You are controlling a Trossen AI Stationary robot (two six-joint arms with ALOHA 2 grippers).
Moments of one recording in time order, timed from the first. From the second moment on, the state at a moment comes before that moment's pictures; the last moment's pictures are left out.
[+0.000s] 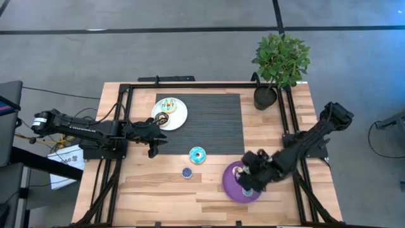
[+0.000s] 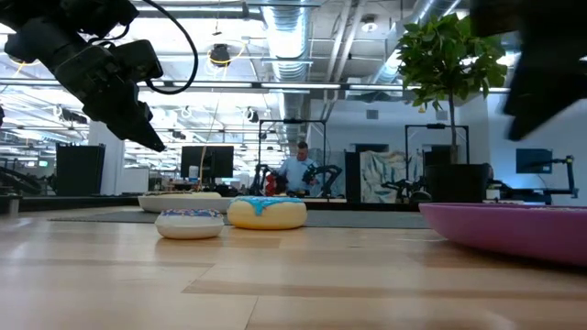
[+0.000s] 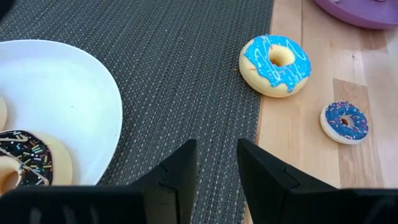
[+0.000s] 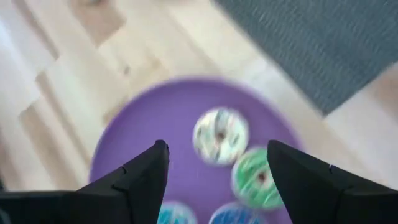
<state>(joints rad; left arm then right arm) -0.02 0.84 0.37 -0.21 -0.12 -0.25 0.66 1.49 0.97 -0.73 0.40 1.24</state>
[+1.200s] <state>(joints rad) -0.23 1.30 0.82 -0.26 -0.30 -0.15 -0.02 1.11 0.58 -0.36 0.03 0.30</state>
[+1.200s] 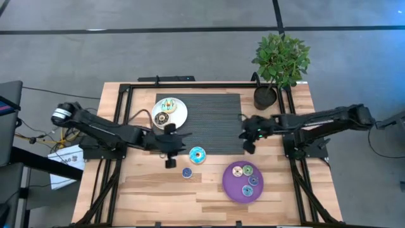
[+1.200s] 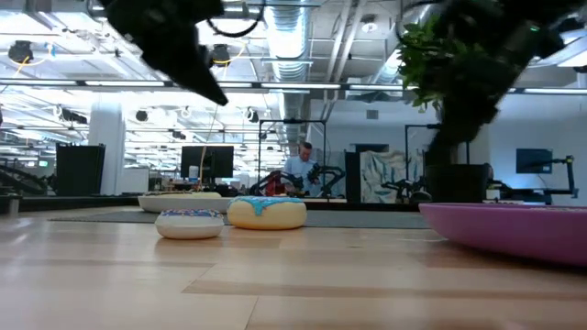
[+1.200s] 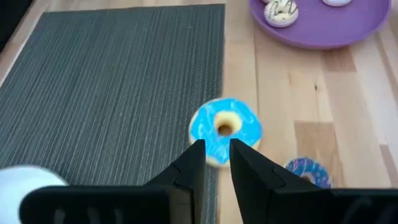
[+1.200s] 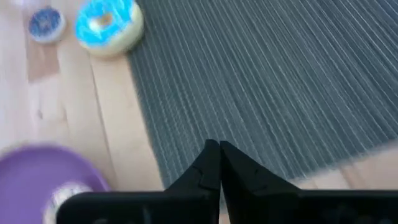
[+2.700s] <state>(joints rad) -0.10 1.93 1.34 -0.64 -0.14 -0.16 -0.10 0.80 0.46 -0.48 -0.16 0.15</state>
